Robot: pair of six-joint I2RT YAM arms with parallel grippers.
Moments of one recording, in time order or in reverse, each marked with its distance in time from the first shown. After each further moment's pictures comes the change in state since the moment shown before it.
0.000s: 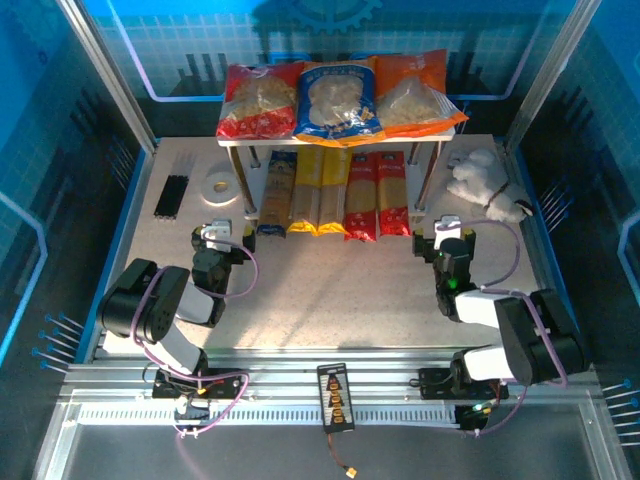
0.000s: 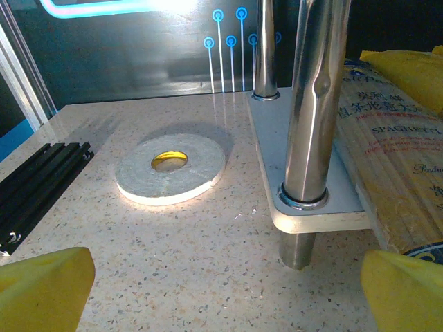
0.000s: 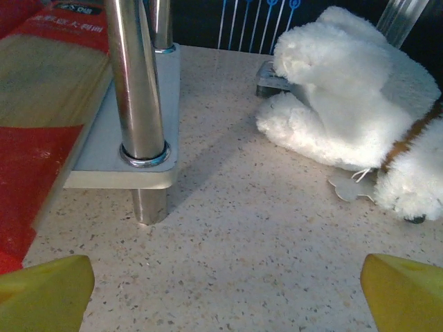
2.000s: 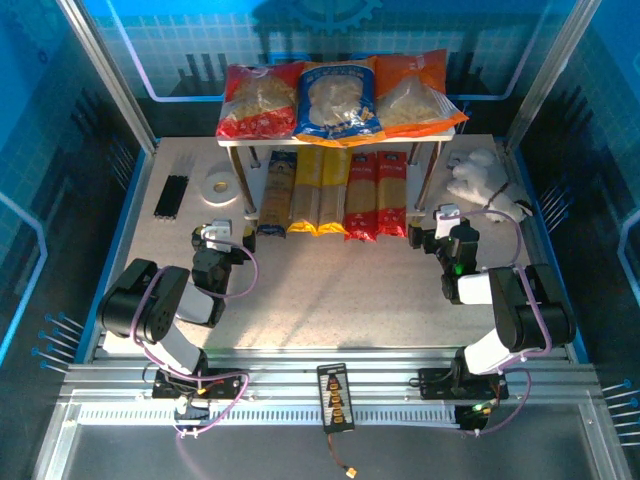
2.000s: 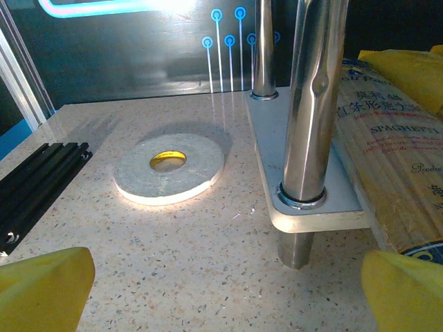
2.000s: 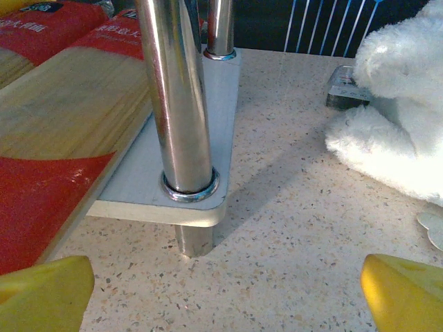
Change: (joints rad) left arm 0.000 0.000 0.000 -0.001 0.006 0.000; right arm -0.130 0.157 0.101 0.048 -0.337 -0.010
